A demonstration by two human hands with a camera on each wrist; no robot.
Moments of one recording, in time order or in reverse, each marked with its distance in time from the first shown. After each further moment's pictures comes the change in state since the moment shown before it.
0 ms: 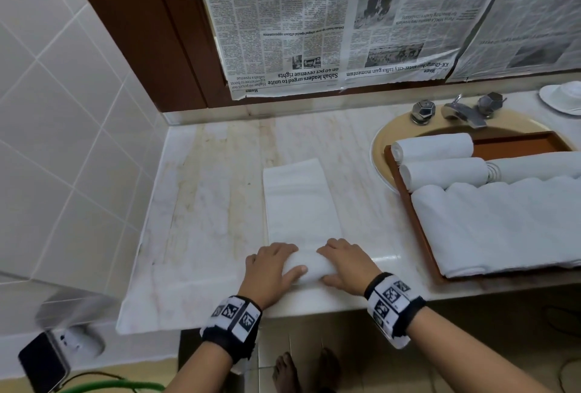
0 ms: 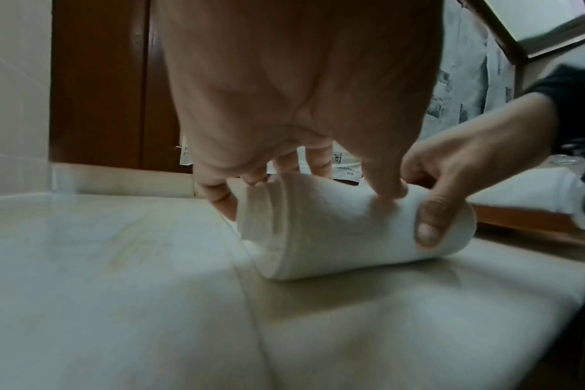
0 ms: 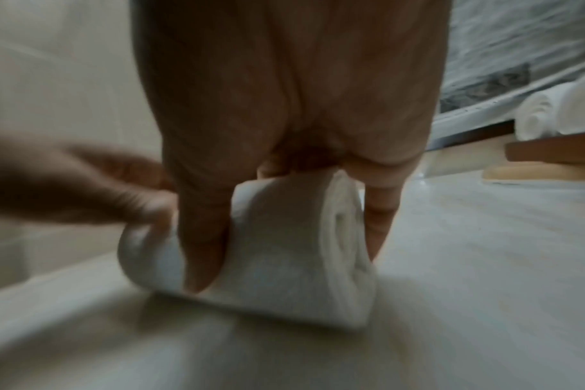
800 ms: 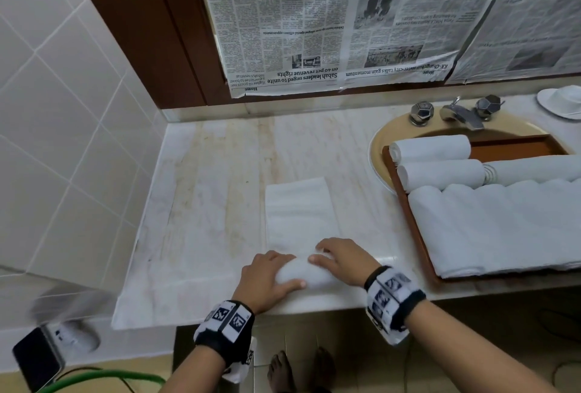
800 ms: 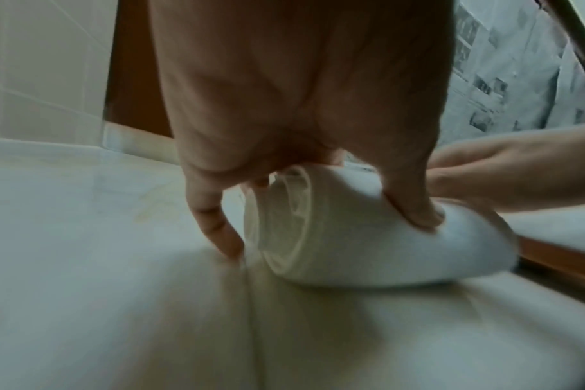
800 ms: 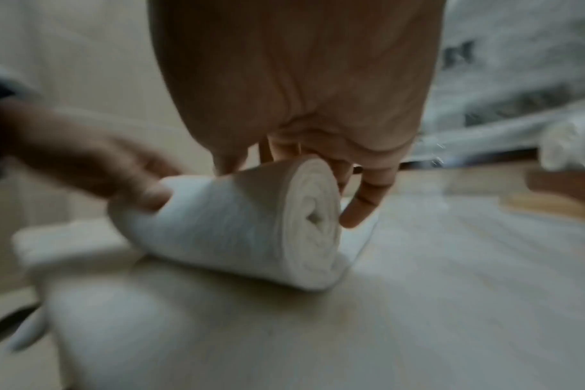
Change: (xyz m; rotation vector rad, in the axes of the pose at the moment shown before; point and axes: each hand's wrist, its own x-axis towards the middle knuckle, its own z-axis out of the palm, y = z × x) left_hand -0.009 -0.007 0.010 -0.068 -0.068 -0.018; right_hand 0.000 0.005 -0.013 0.258 -0.026 0.108
